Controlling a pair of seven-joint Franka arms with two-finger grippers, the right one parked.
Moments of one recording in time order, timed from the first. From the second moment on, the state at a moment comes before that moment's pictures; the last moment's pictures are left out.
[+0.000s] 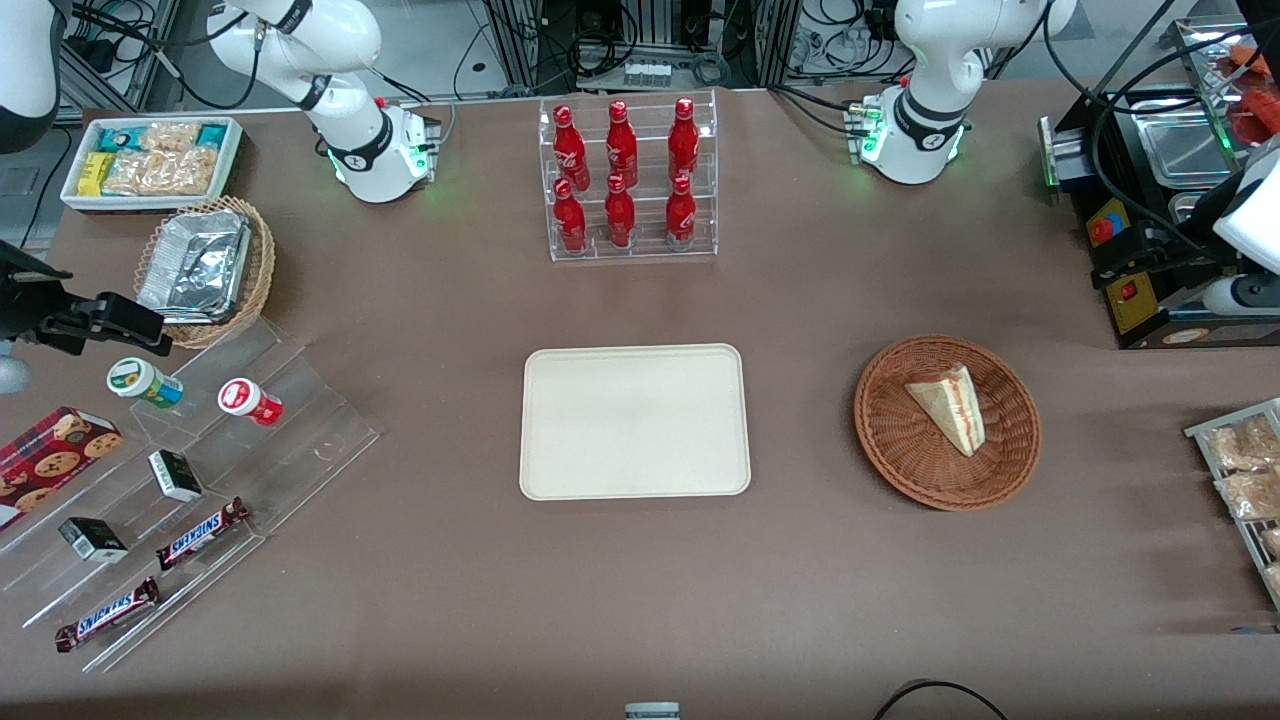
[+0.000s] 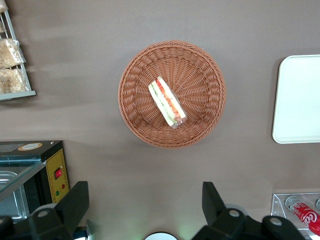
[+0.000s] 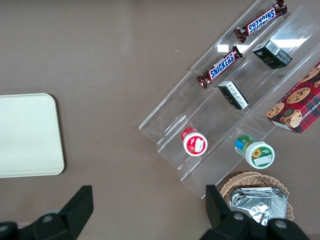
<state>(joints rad) 0.03 -0.01 -0.03 -1.58 0.00 1.49 0.02</state>
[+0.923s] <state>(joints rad) 0.03 0.02 -0.06 -1.90 0.00 1.87 -0.28</state>
